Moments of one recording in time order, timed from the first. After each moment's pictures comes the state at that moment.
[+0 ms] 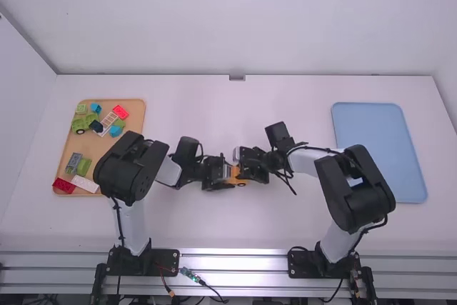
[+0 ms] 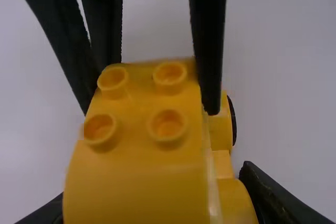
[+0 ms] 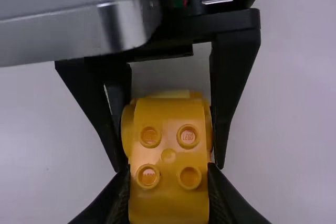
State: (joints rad) left arm -0.31 2.00 0.59 0.50 0.93 0.97; right arm 0.40 1.81 0.79 -0.17 -0.81 -1.02
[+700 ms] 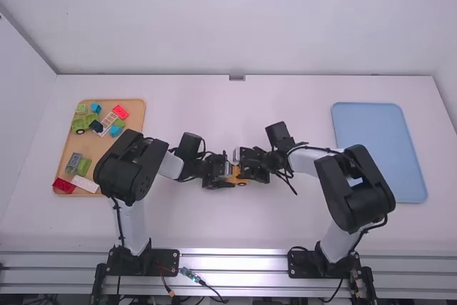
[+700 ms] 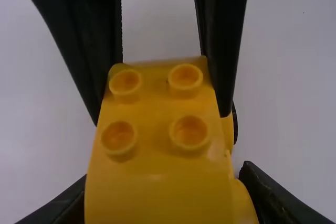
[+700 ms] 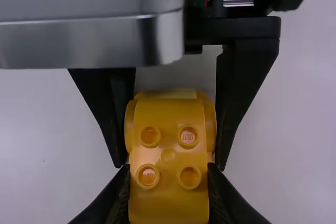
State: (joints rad) left arm -0.31 2.00 0.67 0.33 0.93 1.04; right arm 0.41 1.81 0.79 -0.15 -0.80 -1.05
